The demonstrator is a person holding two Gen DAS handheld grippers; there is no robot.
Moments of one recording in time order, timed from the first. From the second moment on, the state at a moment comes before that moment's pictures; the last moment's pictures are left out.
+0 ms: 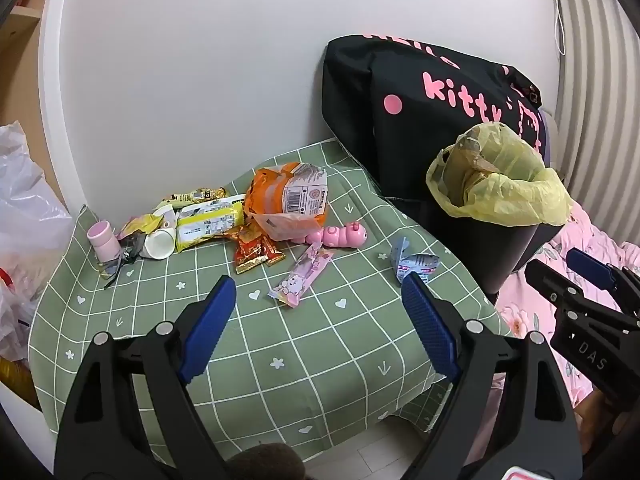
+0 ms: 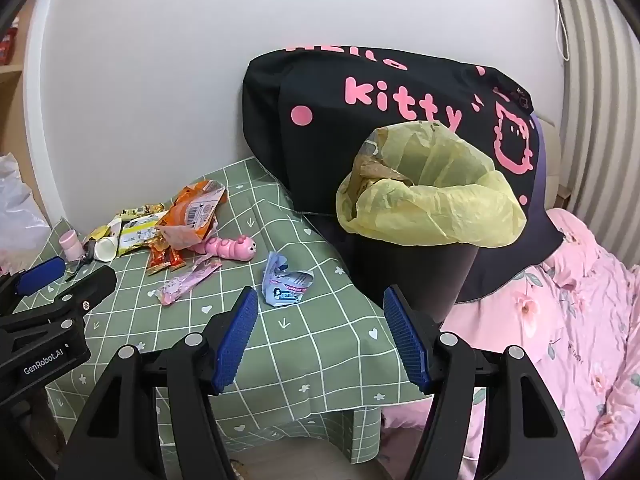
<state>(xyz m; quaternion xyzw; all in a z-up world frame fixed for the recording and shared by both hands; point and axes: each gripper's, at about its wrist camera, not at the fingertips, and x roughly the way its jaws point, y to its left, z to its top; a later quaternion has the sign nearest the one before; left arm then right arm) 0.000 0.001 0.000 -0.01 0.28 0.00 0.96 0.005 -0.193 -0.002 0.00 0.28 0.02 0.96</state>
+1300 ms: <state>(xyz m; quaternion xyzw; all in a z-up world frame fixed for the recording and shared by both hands) 0.003 0.005 -0.003 0.00 0.29 0.00 0.96 0.012 -0.188 -0.003 0.00 0.28 0.03 0.96</state>
